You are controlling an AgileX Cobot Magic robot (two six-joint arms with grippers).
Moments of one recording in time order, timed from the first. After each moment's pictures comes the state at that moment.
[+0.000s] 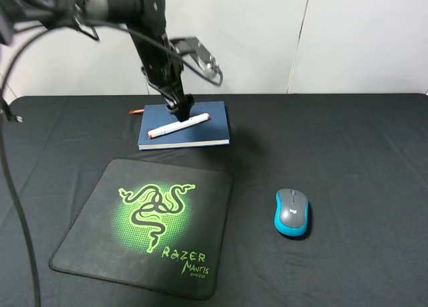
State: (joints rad) left arm -0.46 2.24 -1.91 0.11 0.91 0.56; right arm -0.01 -0.01 -0.49 -0.05 1.03 0.07
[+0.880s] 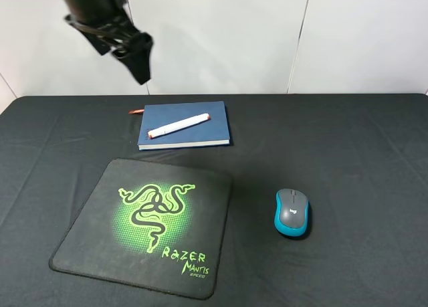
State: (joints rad) left arm -0.45 1.74 -1.66 0.10 1.17 0.34; right arm -0.01 -0.01 -0.49 -0.05 1.03 0.07
